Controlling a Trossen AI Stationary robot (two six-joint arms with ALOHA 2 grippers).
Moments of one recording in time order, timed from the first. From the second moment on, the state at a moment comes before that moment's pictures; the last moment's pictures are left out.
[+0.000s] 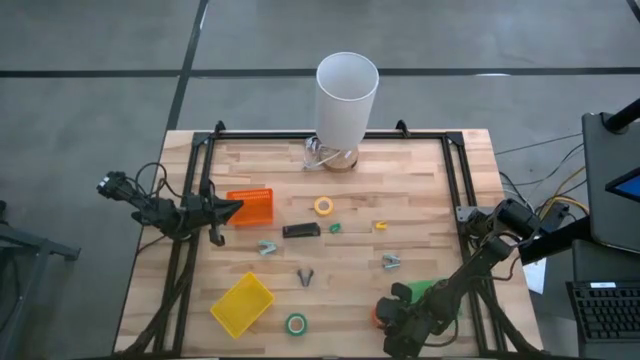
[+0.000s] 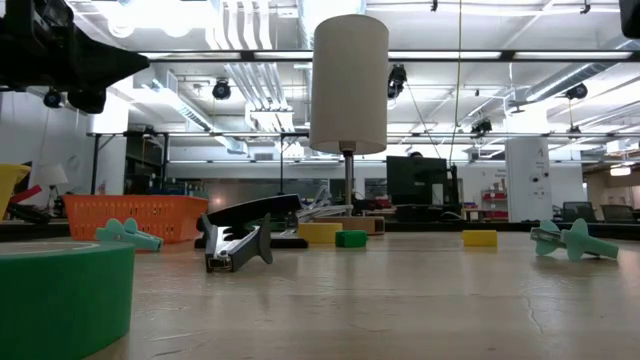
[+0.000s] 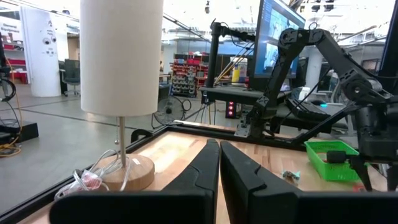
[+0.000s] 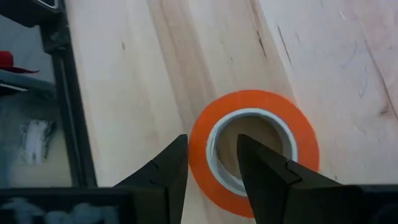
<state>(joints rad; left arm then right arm) -0.51 0.04 0.03 0.18 -0.81 0.08 0.84 1.87 1.07 -0.34 0.29 1.15</state>
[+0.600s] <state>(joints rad) -0.51 0.04 0.03 0.18 -0.81 0.08 0.80 1.87 1.09 -0.34 0.29 1.07</state>
